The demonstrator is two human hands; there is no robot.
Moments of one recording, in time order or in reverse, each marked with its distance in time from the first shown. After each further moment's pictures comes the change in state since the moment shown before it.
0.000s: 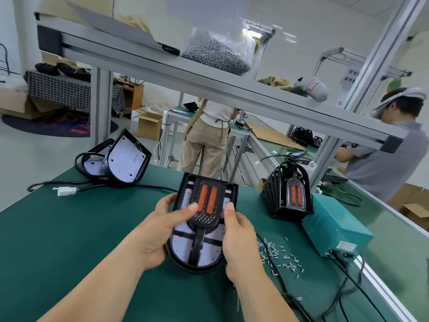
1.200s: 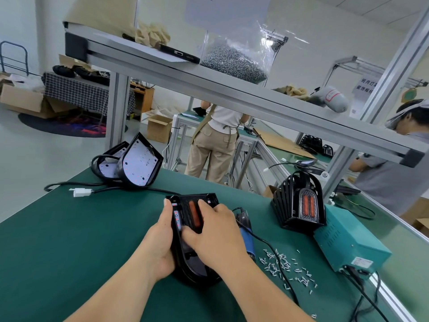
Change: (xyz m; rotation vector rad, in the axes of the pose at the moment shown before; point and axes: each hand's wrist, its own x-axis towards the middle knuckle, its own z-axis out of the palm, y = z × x) left_hand 0.012 -0.010 -0.017 -0.190 0.239 -0.111; right_hand 0.008 -0.011 0.043 -1.119 -0.282 -0.457
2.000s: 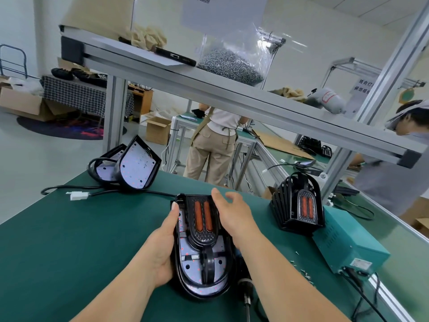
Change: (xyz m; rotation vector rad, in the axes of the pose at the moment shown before) left_hand -0.009 -0.002 0.004 0.118 -0.133 -0.035; right_hand 0.044 0.032 -0.022 0.572 0.041 0.441
